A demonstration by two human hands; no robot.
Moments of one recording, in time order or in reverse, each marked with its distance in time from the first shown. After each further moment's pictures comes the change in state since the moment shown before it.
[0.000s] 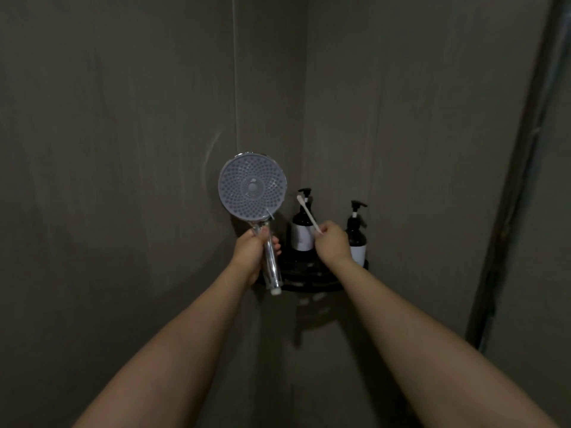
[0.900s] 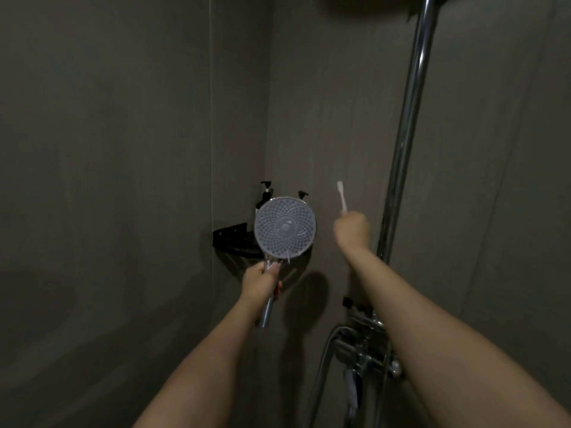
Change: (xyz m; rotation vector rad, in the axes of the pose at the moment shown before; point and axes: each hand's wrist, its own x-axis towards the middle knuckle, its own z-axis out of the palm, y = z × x) left_hand -0.188 -0.049 0.066 0.323 0.023 -0.024; right_hand -0.146 -0.013 -0.154 -0.028 0.334 0.089
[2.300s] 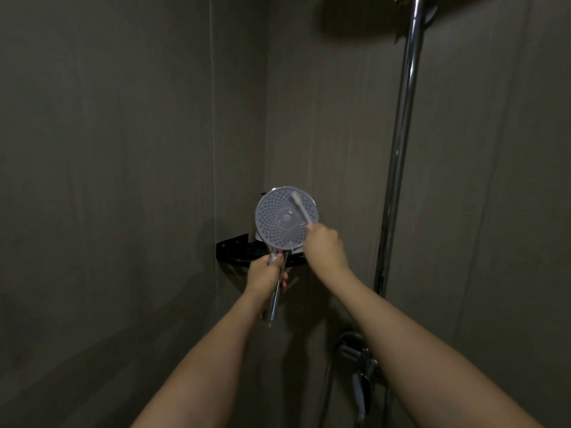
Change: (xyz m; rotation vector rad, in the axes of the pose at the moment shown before) left_hand 0.004 0.032 -0.012 -0.007 -0.054 0.077; right_hand -0.055 -0.035 0.020 -0.290 -0.170 -0.228
